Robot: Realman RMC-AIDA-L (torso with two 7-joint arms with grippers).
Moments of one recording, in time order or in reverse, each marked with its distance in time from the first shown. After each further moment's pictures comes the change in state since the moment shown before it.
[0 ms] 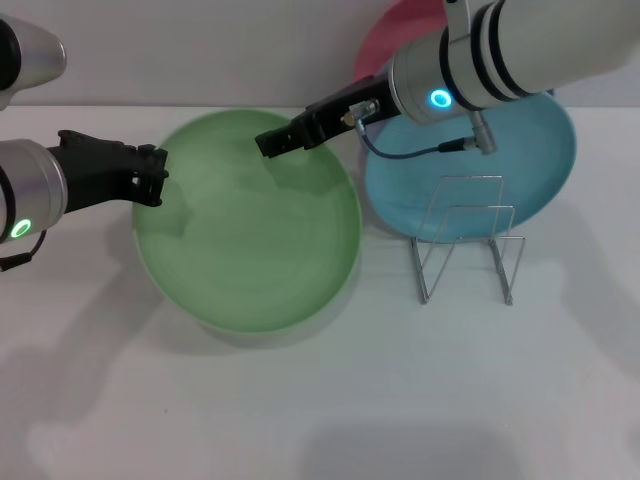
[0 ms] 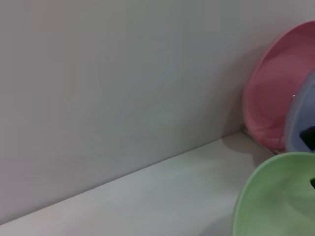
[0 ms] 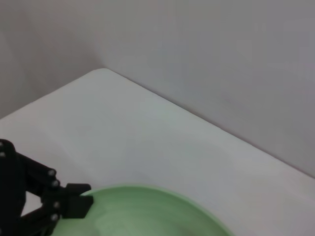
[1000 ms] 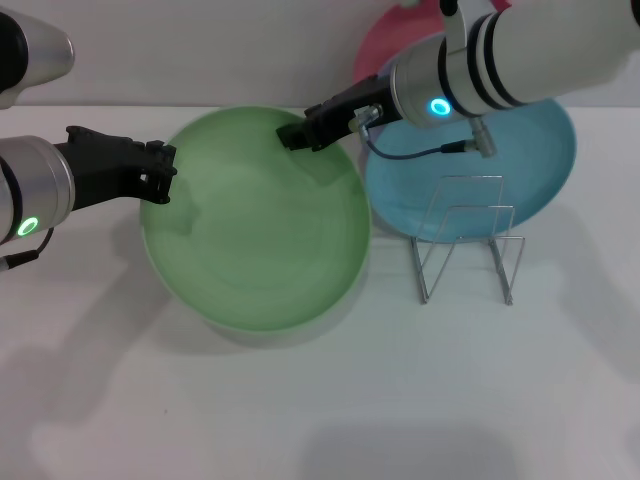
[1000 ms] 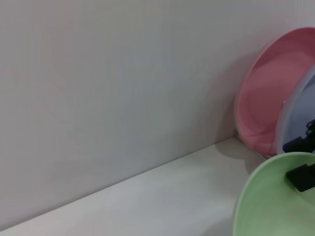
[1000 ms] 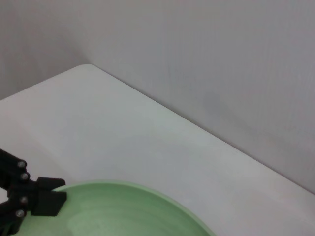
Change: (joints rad) left arm 0.000 -0.001 0.012 0.012 -0.002 0.004 0.000; right arm -0.001 0.013 -0.006 -0.057 -0.021 -0.072 -0.069
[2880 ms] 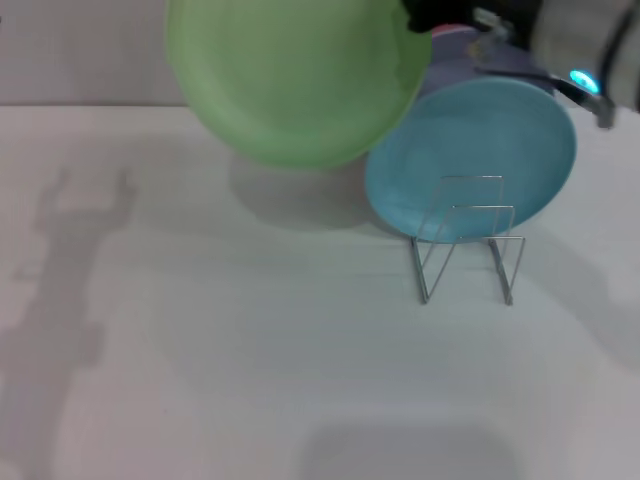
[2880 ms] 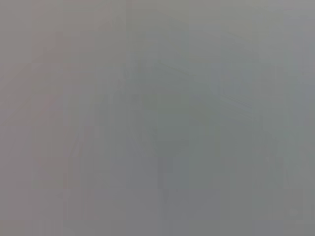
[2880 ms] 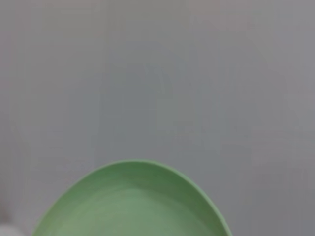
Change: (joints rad) left arm 0.224 -0.001 0.248 -0.557 0.000 1.744 0.030; right arm -0.563 0.026 -0.084 0.556 0.206 -0.450 -0.416
